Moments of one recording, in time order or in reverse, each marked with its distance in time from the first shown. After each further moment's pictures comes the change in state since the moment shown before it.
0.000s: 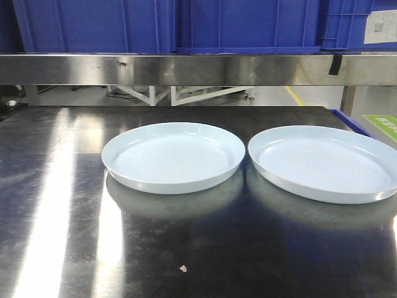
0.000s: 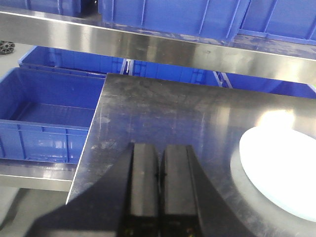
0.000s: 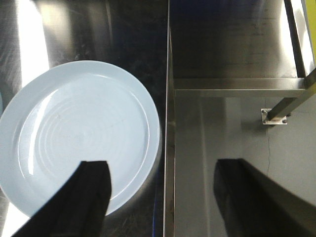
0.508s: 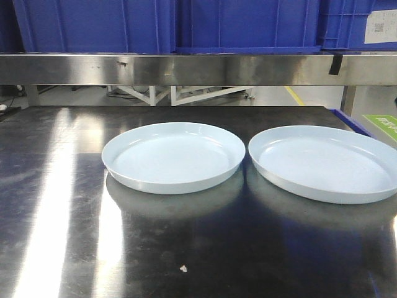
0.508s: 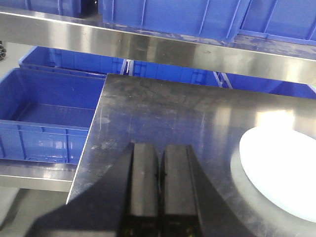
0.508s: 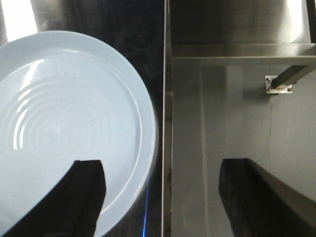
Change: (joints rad) left arm 0.000 -0.001 0.000 0.000 -0.001 0.000; right arm 0.000 0.265 -0.036 0.001 -0.068 0.000
